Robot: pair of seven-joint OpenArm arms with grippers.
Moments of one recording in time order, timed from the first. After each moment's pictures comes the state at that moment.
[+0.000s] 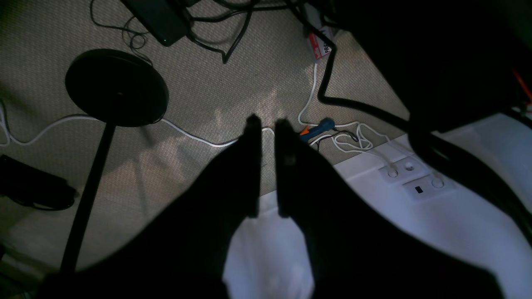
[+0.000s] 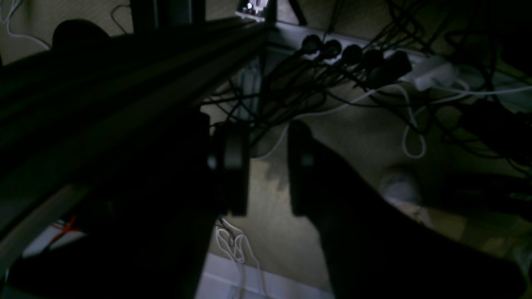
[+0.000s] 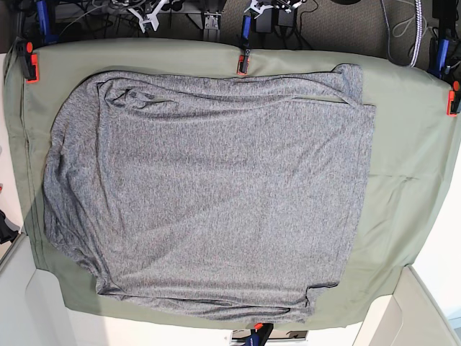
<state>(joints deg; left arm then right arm) 0.0 1.3 24.1 7.1 2.3 -10.1 18.9 -4.9 2.2 -0.1 14.6 -6.7 15.8 -4.4</state>
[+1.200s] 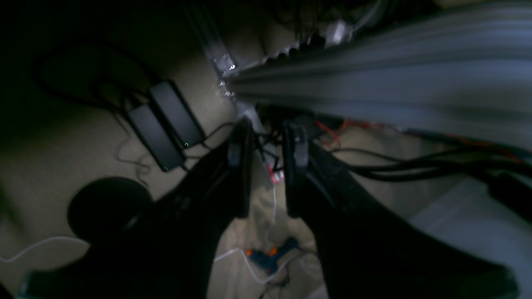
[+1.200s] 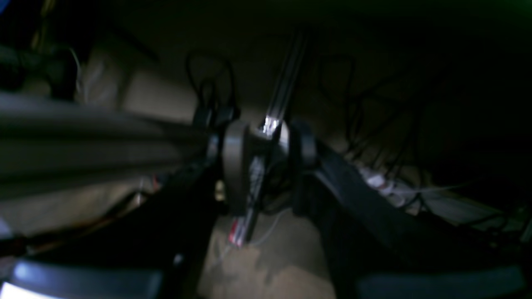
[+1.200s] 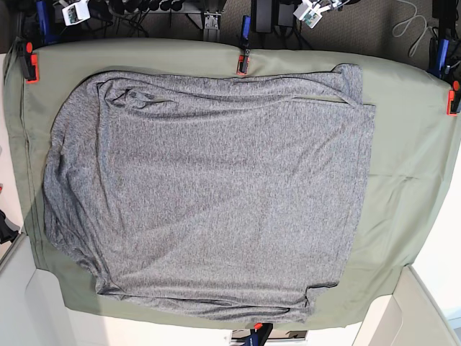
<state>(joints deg) 43.7 -11.0 -4.9 91.4 -9.1 -38.0 26.6 -49.9 20.5 8.5 92.7 20.1 29.2 -10.0</state>
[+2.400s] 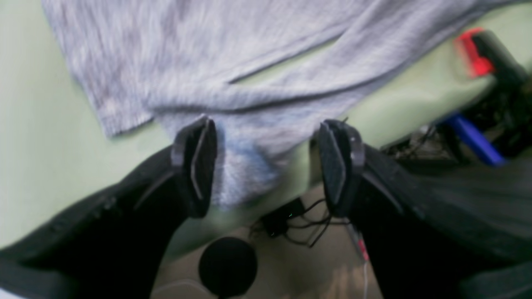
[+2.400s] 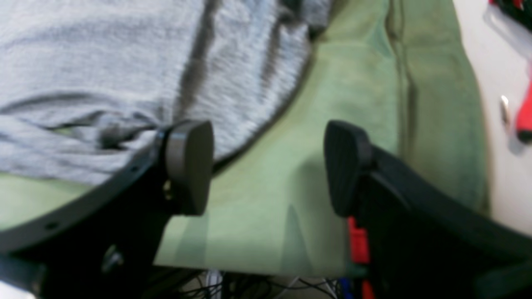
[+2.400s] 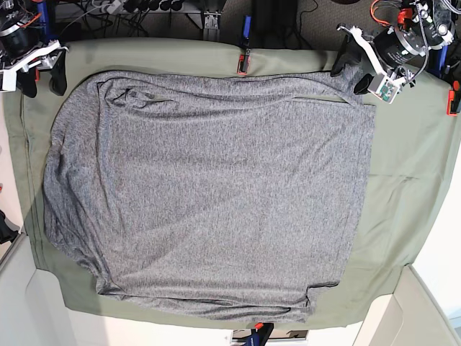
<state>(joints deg) 36.9 -22.0 -22.3 107.4 -25.7 -36.6 33.9 -37.3 20.3 26.1 104.2 33.6 23.2 -25.3</state>
